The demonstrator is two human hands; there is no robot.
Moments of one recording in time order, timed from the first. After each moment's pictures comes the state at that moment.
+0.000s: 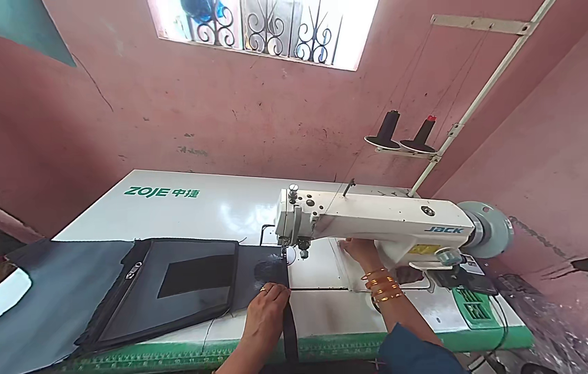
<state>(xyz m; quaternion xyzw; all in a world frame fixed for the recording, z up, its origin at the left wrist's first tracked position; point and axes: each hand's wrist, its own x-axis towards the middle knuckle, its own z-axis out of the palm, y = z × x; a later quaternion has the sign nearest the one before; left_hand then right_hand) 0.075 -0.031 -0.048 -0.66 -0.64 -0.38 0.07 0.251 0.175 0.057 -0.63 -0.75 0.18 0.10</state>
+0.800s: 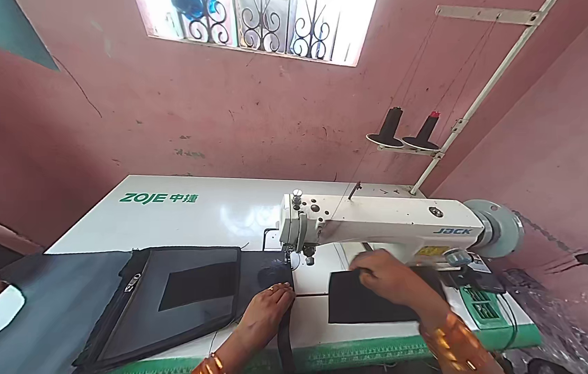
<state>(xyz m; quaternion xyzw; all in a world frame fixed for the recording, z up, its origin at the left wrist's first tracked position) 0.031 -0.010 -0.060 -0.77 -0.49 -0.38 0.11 0.292 0.110 0.116 -0.29 -0.94 0.17 0.09</state>
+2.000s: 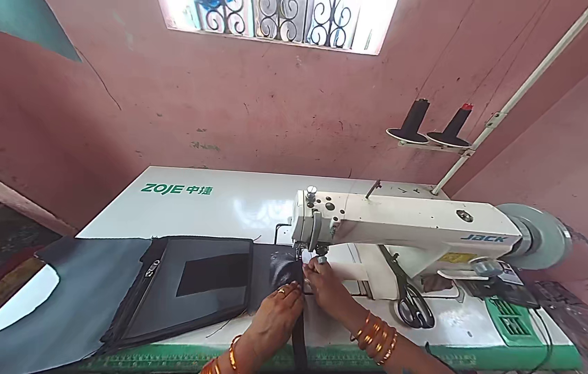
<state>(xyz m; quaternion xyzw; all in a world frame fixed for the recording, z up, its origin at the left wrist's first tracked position) 0.039 -0.022 -0.058 -0.78 -0.51 -0.34 0.14 0.192 0.087 -0.013 -0.30 -0.91 0.24 0.17</state>
